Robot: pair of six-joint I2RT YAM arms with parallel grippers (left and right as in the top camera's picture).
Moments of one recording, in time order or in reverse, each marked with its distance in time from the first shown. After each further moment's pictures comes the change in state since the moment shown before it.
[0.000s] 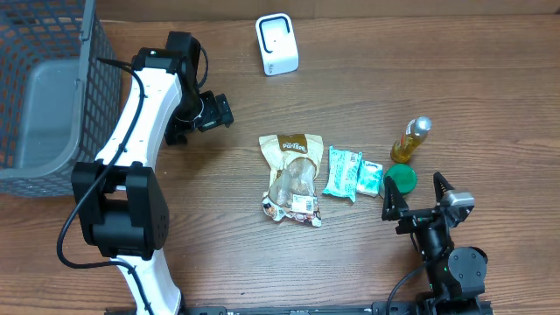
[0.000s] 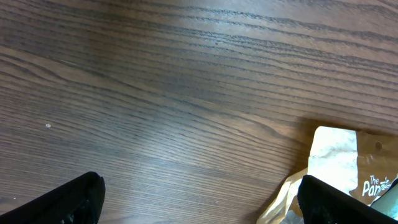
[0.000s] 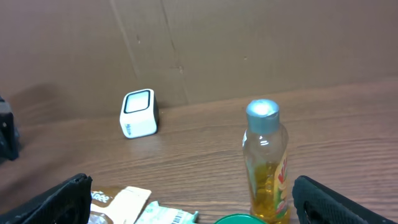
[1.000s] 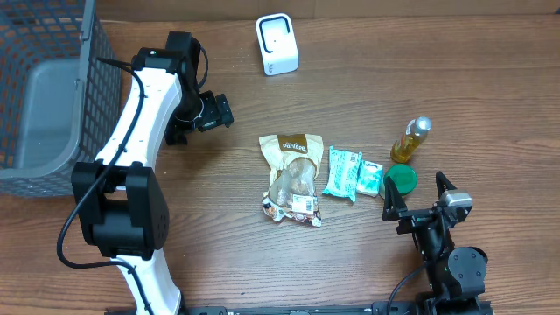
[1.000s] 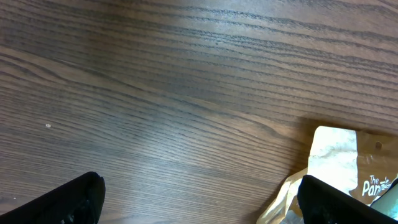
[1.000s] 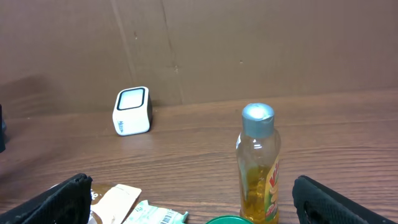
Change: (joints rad) left arm 0.000 0.000 0.000 0.000 0.000 0.000; right arm 0.000 0.000 0.000 0.000 0.011 -0.048
